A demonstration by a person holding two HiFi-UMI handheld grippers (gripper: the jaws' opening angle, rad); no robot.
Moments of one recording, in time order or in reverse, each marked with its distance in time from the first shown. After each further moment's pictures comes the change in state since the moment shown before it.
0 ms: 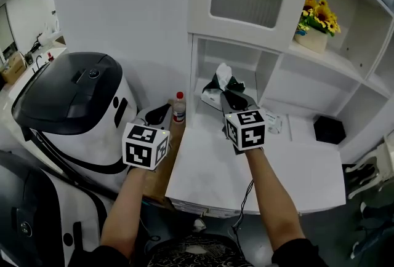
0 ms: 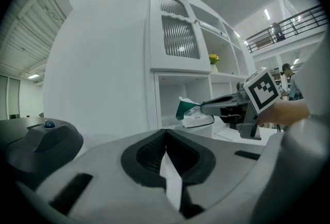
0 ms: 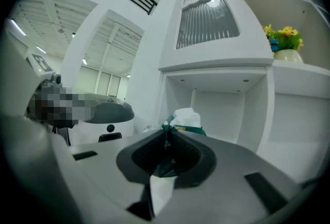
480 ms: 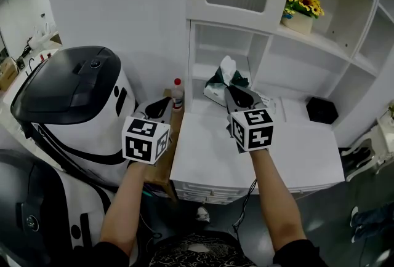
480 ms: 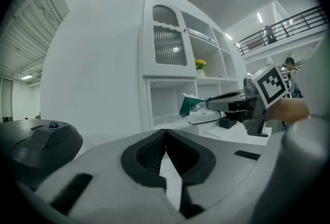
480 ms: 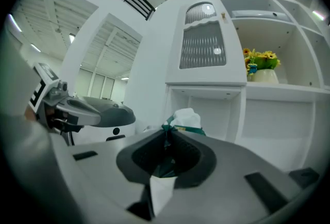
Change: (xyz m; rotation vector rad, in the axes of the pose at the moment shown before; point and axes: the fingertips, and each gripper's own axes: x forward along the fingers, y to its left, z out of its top) left arm -0.055 -0.025 -0.005 0.025 -0.025 -0.074; right arm -0.087 0.035 0.009 0.014 -0.037 -0.085
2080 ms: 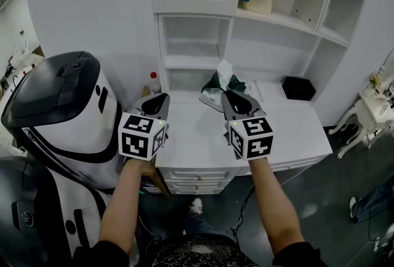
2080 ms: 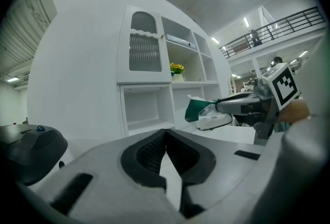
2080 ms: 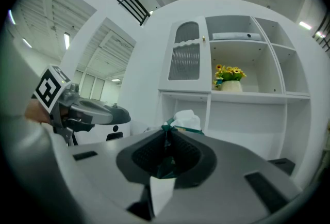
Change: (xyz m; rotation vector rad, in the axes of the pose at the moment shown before) left arm -0.027 -0.097 0.010 0.052 -0.034 -0.124; right arm -0.137 -0.010 -0.020 0.018 -0.023 -0.121
